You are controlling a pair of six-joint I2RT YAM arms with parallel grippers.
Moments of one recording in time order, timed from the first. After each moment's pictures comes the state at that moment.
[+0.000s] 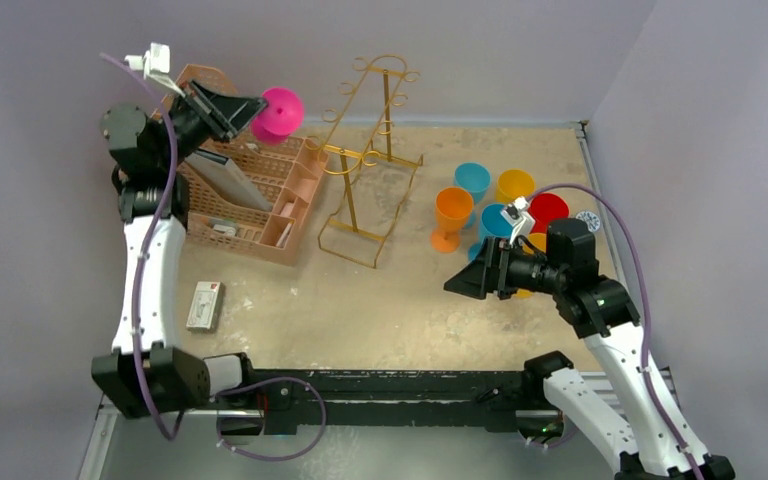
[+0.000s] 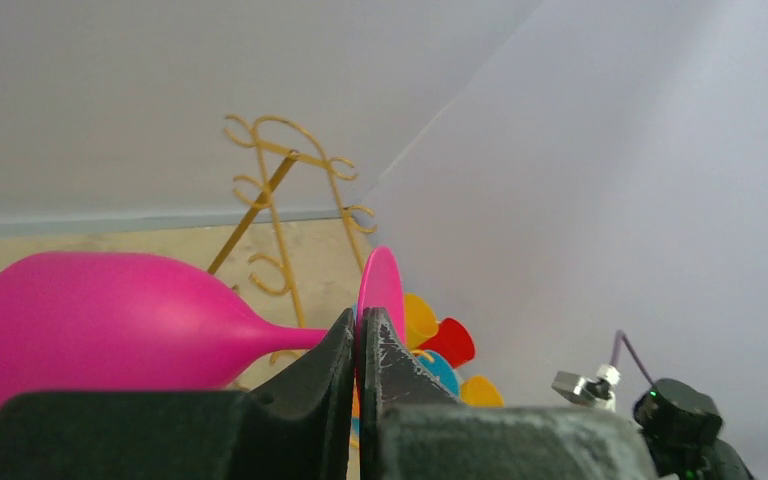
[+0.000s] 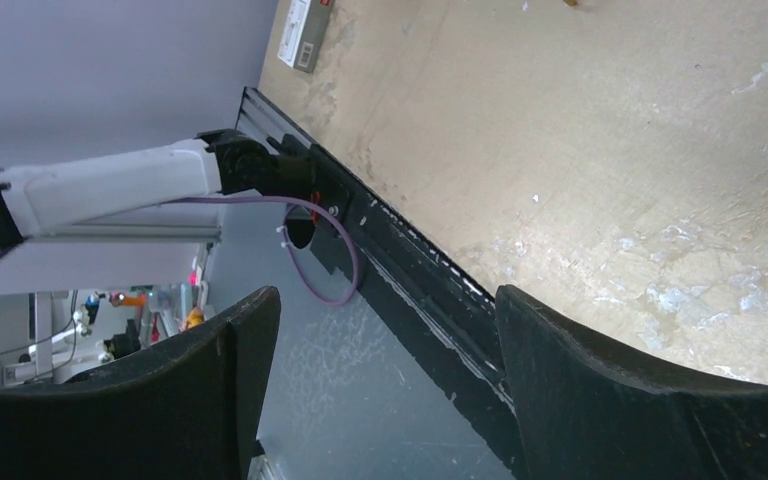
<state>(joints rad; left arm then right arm) 0.17 1.30 1.39 0.19 0.85 -0.89 0.31 0.71 0.87 -0.75 -0.73 0.56</state>
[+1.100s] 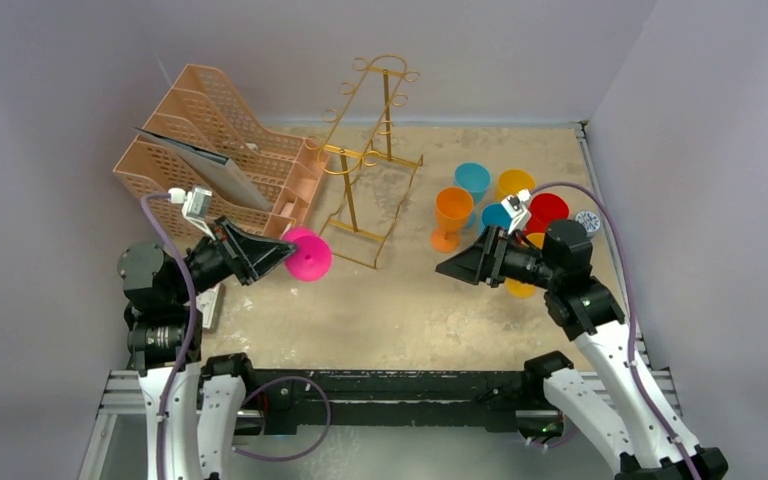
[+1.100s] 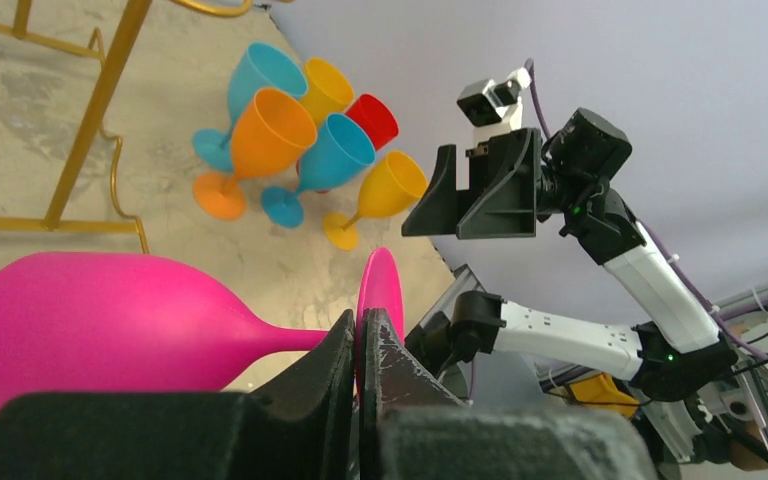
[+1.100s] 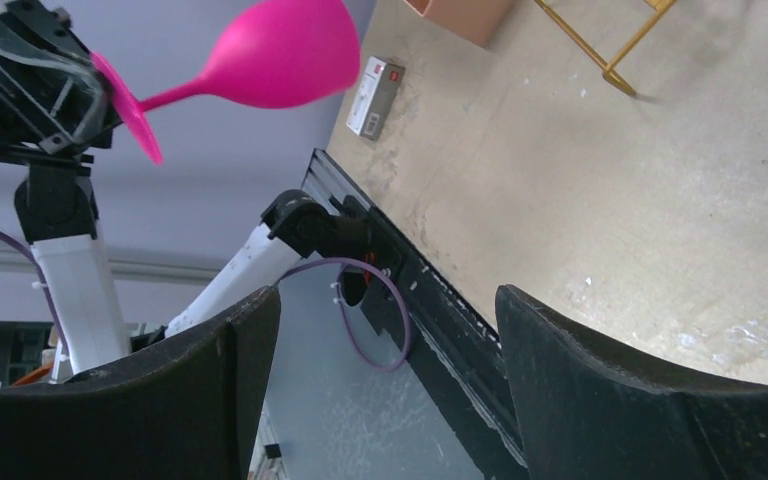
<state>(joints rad) 0.15 0.51 0.84 -0.26 1.05 -0.78 0.31 0.70 0.72 -0.38 -0.76 0.78</state>
